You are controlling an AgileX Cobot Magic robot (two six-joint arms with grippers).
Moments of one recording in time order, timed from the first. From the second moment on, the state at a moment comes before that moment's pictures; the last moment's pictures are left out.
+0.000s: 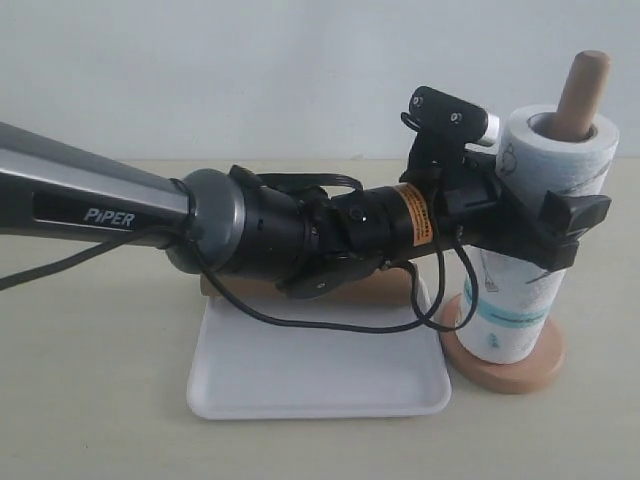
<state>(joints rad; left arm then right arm) -0.87 2.15 -1.39 0.49 -0.66 -0.51 0.02 0.00 0.00 0.00 0.35 0.03</state>
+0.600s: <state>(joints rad) -0.87 1.93 -1.35 0.67 -0.26 -0.55 0.02 0.00 0.00 0.00 0.35 0.03</state>
